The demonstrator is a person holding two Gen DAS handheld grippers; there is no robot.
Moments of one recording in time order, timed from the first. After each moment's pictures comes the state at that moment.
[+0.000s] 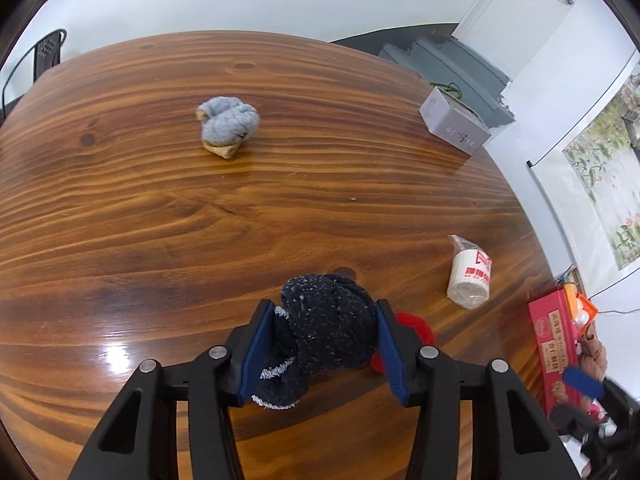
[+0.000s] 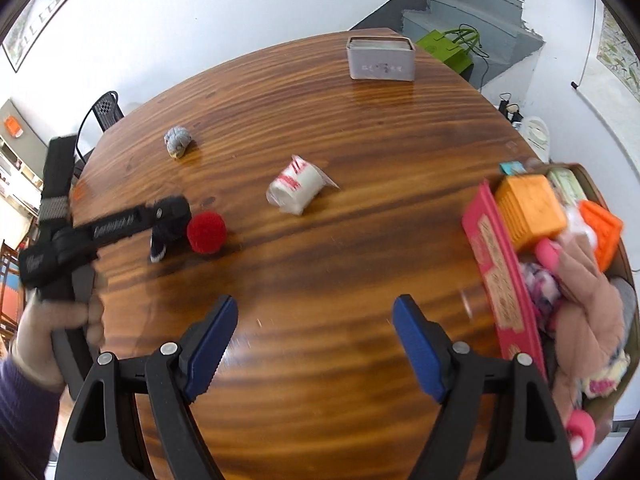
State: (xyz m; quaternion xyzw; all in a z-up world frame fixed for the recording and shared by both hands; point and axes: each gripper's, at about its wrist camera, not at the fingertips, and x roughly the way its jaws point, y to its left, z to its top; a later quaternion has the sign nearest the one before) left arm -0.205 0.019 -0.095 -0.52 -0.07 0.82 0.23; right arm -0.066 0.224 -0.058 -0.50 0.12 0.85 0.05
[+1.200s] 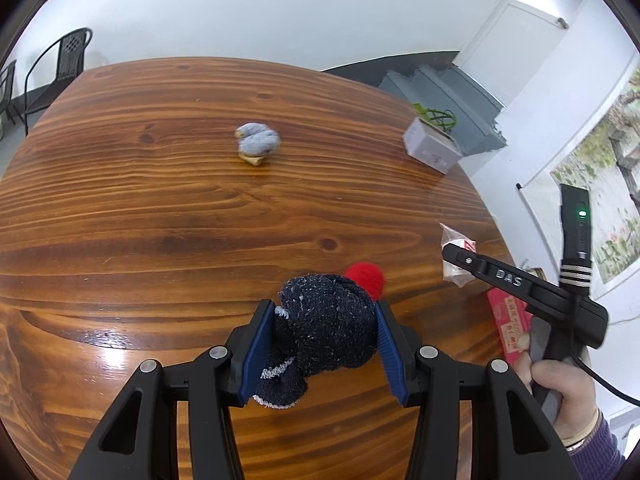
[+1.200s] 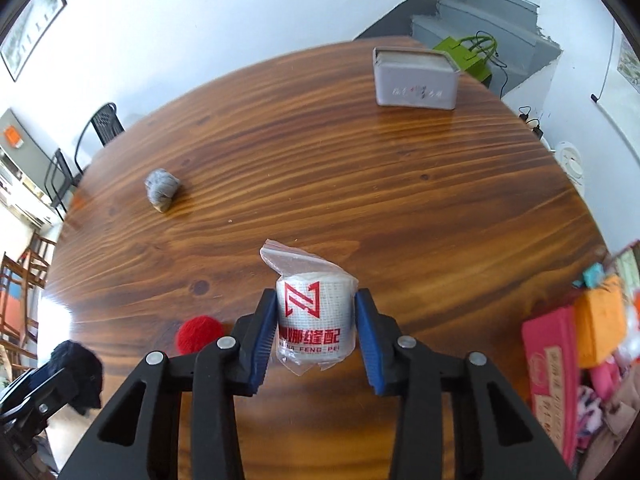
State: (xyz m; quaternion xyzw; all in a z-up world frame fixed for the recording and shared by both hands) left arm -0.131 -0.008 -0.036 -0.49 -0.10 0.84 0.22; right arm -0.158 0.234 -0.073 -0.48 0.13 0.86 0.05
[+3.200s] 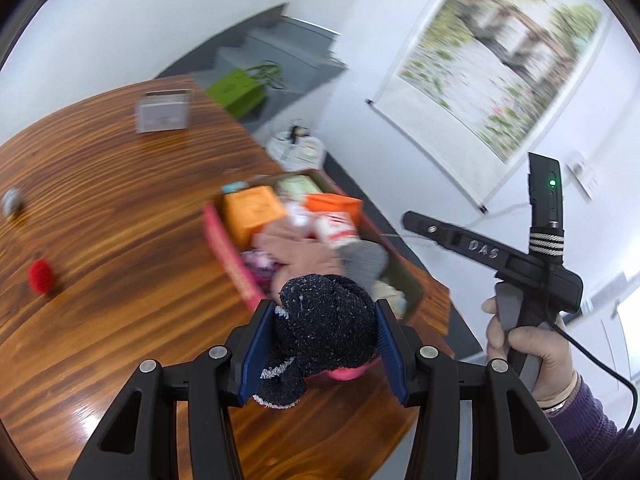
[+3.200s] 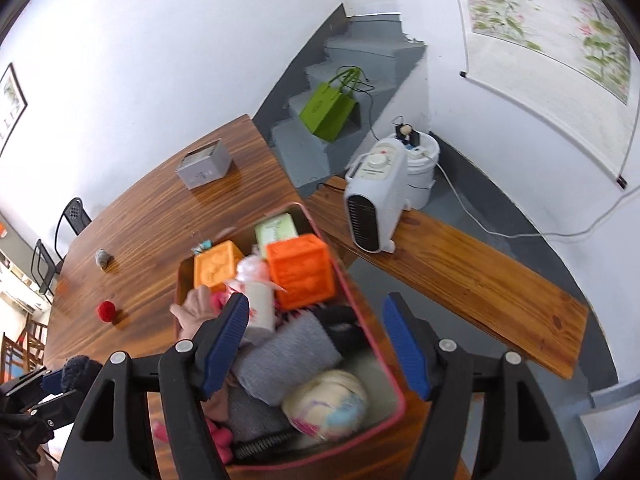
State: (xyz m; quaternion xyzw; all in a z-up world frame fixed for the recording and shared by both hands) left arm 0.041 0.277 0.024 -0.46 0.02 0.77 0.43; right arm 0.085 0.494 -0.010 -0.39 0.20 0.89 0.16
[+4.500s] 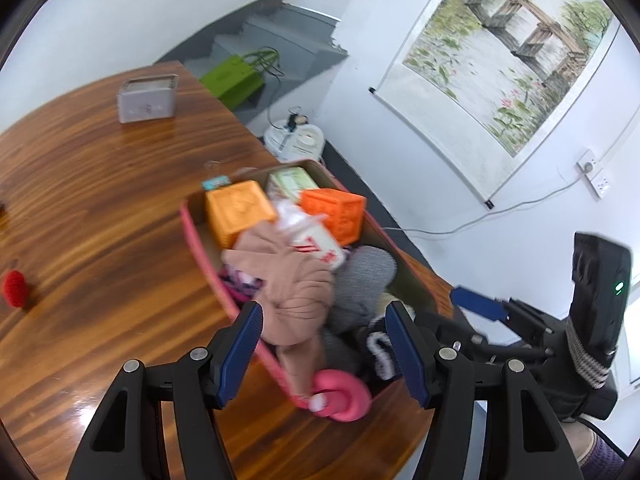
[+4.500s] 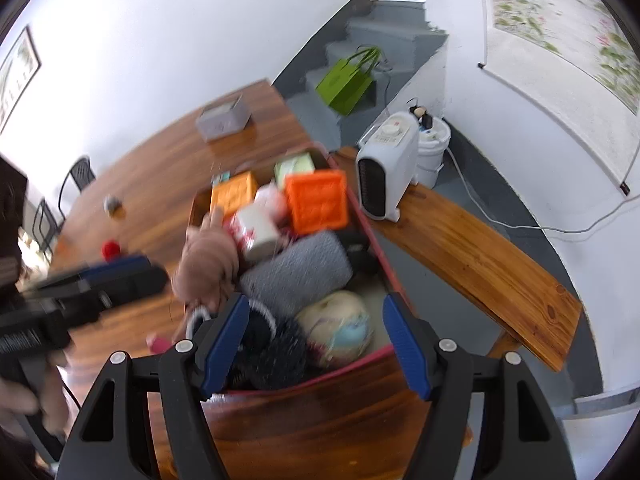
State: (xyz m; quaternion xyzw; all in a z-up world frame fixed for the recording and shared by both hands) left arm 0.018 0.299 0.000 -0.48 0.01 0.77 0.42; right arm 0.116 0.458 -0.028 -0.44 0.16 0.88 0.12
